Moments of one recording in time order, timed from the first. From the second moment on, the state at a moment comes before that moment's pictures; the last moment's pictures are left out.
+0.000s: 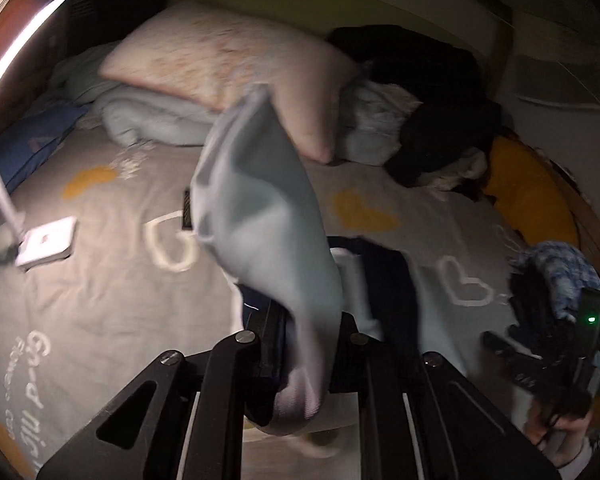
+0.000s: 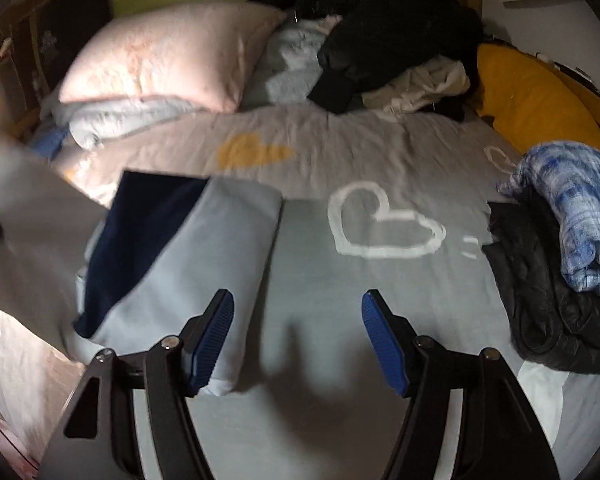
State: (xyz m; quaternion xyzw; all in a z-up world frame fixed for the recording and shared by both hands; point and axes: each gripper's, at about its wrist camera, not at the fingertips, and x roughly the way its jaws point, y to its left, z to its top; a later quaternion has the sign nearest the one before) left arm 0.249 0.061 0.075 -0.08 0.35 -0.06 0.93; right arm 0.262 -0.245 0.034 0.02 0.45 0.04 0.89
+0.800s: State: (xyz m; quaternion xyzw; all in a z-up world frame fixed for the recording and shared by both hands) left arm 0.214 -0.072 0.004 -0.02 0.36 -0.27 0.89; right arm 0.253 -0.305 0.080 0.09 0.37 -0.01 0.93
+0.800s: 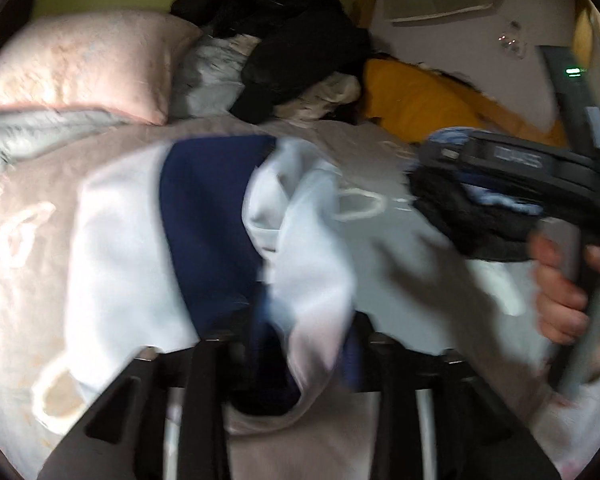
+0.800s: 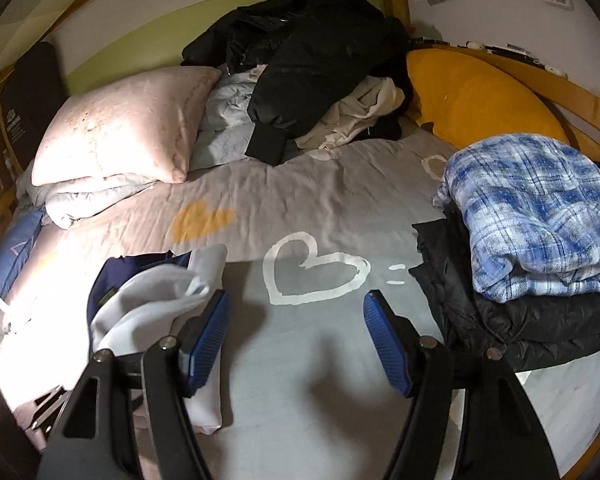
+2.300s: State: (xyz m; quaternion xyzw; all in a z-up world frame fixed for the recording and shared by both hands) left arm 0.275 0.084 -0.075 -0.32 0.40 -0.23 0.83; right arm 0.302 -0.235 -0.049 0.25 0.44 0.28 0.81
